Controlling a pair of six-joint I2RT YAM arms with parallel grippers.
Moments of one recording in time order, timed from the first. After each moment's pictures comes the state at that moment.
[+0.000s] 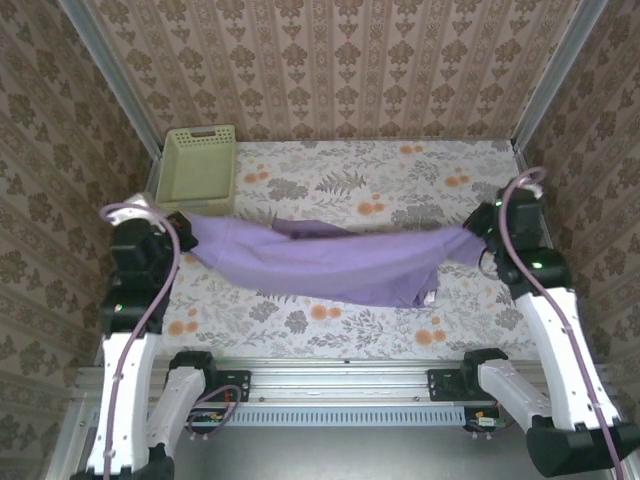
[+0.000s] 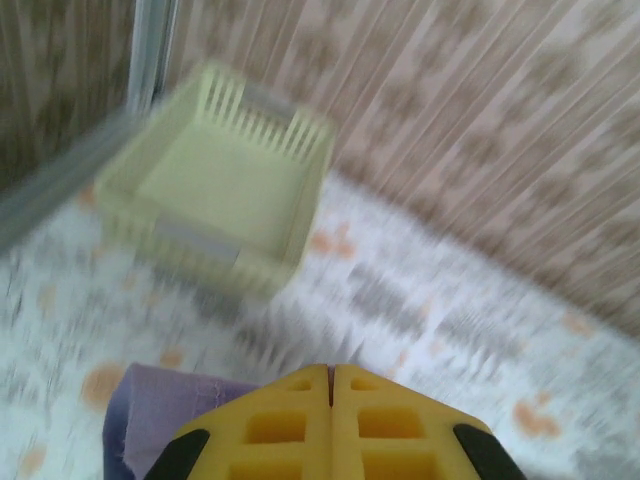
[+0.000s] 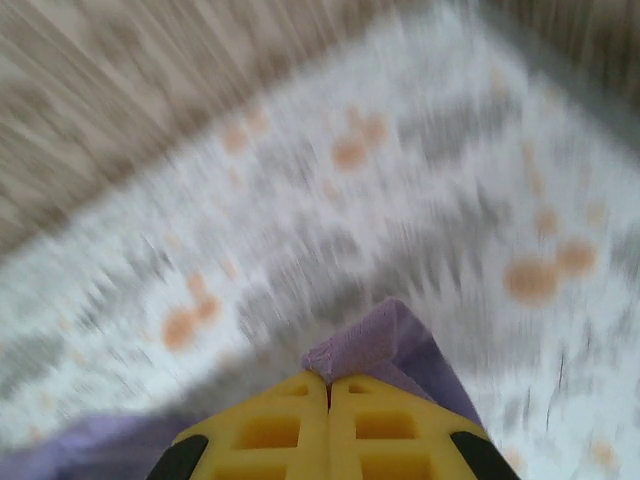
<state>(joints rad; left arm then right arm) -0.05 0.71 0.88 -0.60 -0.01 -0.52 0.06 0.91 0.96 -0.73 0.21 0.59</state>
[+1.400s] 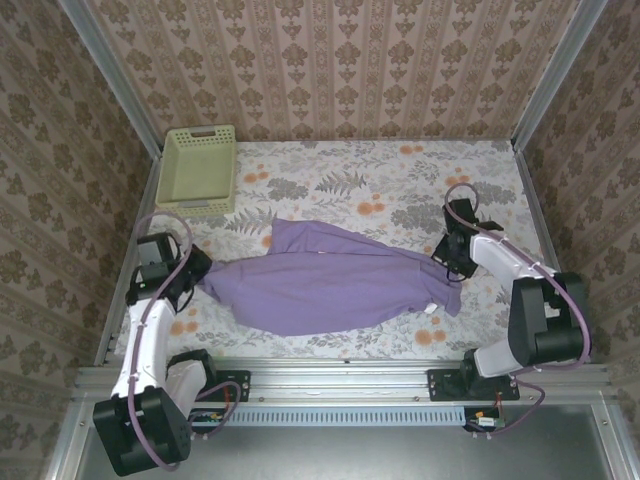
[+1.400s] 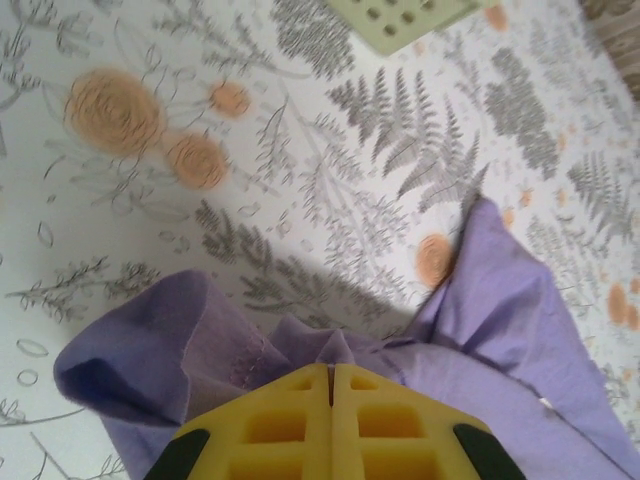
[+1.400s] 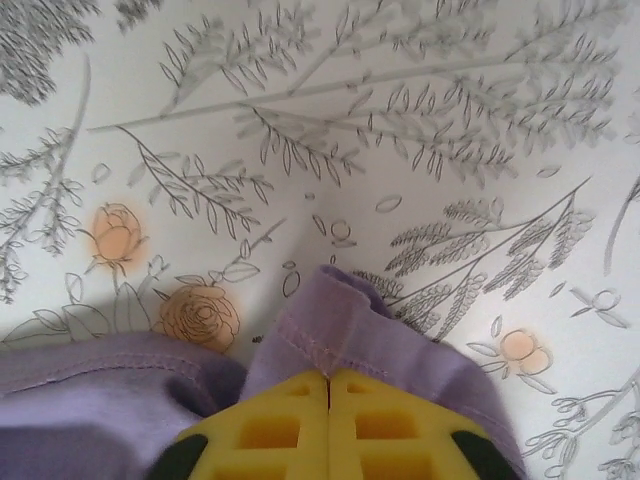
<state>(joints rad) 0.17 0.89 0.60 -0.51 0.32 -0.58 0.06 1.45 0.87 -0.69 0.16 0.72</state>
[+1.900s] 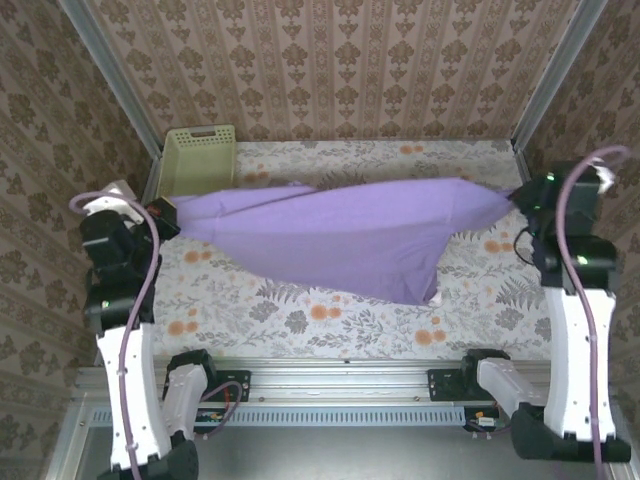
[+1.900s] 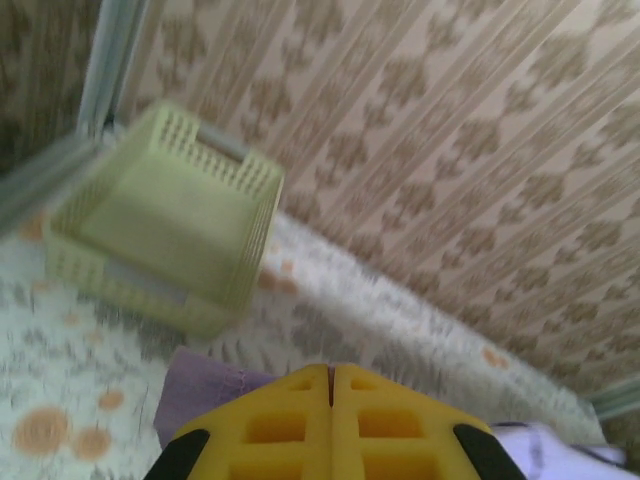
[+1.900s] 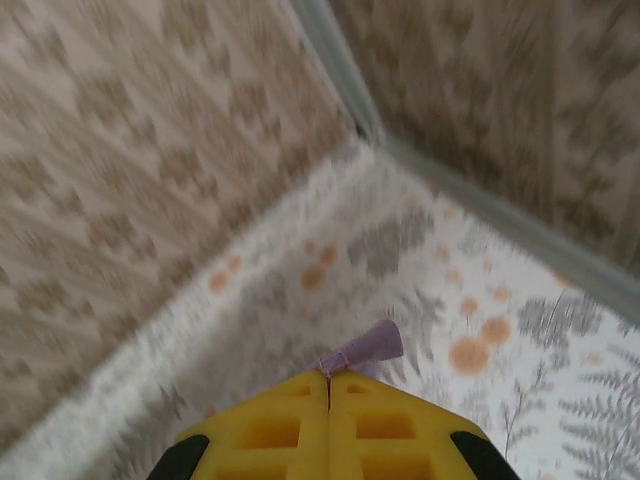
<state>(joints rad) 0.17 0.70 1.07 -0.58 0.25 -0.55 -0.13 0.95 1.49 -0.97 0.31 0.64</state>
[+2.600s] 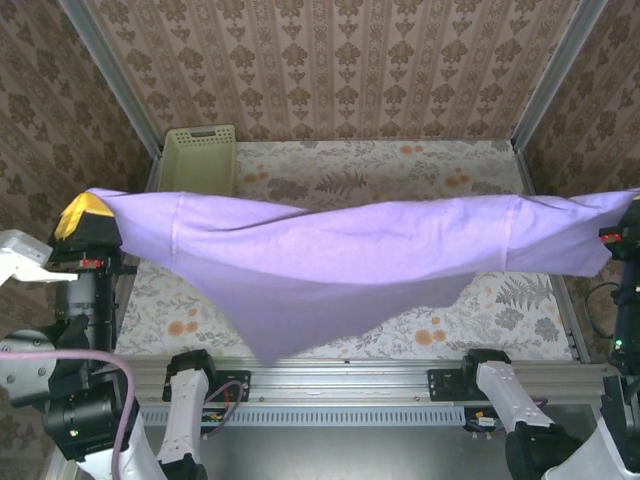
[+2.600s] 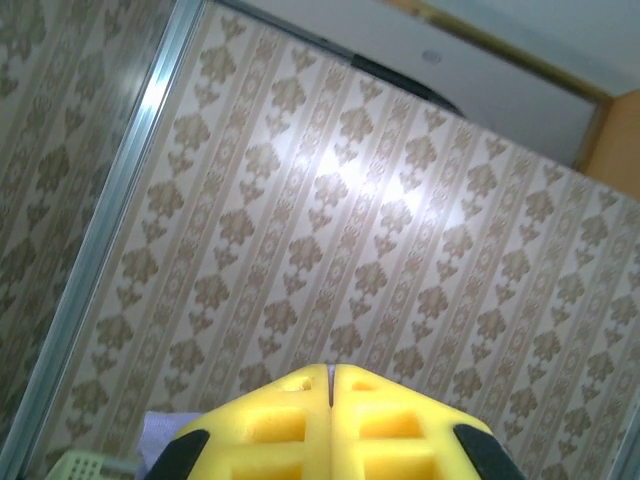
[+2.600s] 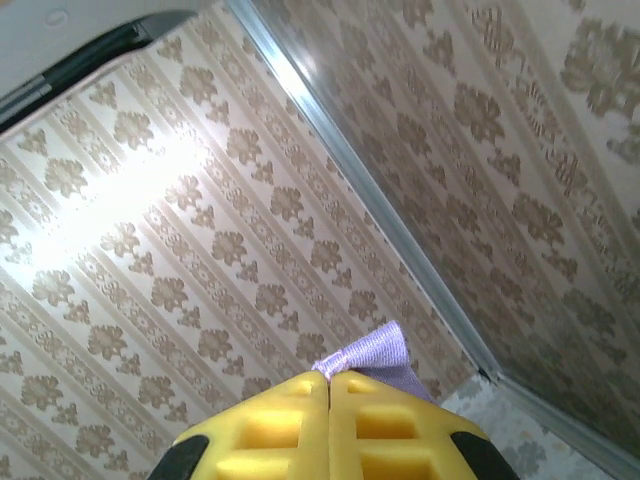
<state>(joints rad) 0.17 0.53 1.49 -0.51 0.20 -0.51 -0.15 0.85 2.10 -1.09 0.34 0.55</state>
